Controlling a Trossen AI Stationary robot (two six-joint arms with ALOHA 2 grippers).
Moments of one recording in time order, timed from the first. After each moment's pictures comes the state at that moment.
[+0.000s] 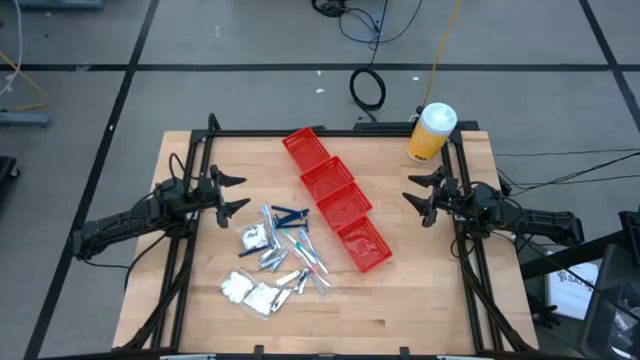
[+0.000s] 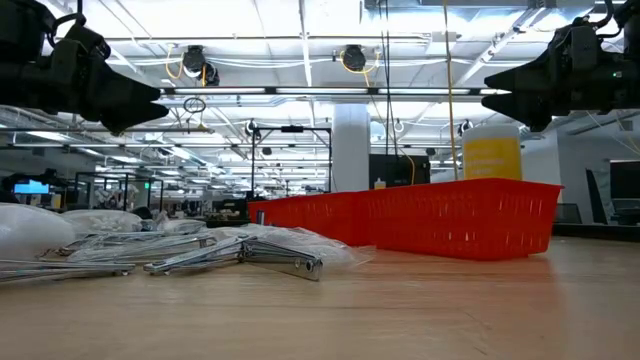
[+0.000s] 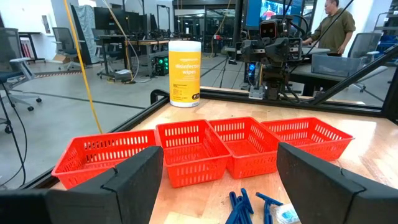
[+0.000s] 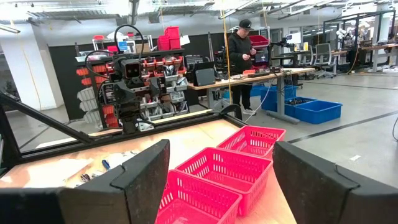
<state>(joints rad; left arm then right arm) 0.33 0.03 0.05 -0.03 0.09 0.00 -0.14 0.02 0.02 0.13 0.18 0.11</state>
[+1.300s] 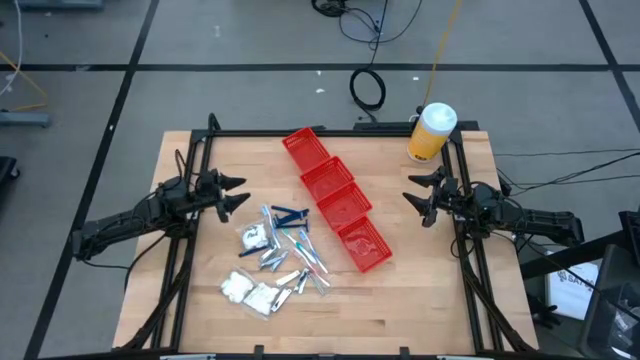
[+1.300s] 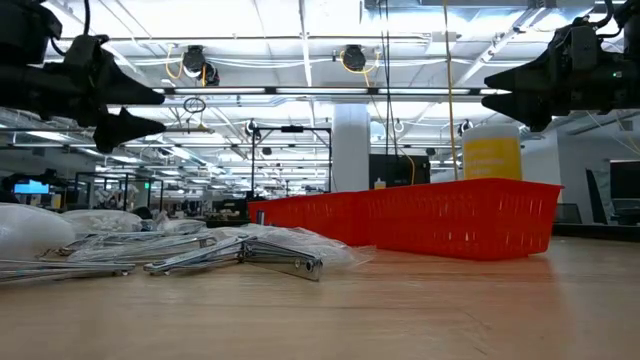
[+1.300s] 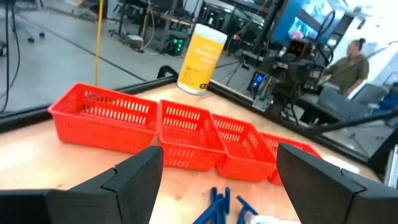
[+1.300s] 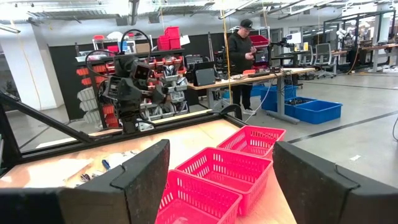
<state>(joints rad) 0.33 0.04 0.05 -0.08 0.03 -0.36 -0.14 0.02 0.02 0.13 0.18 0.11</state>
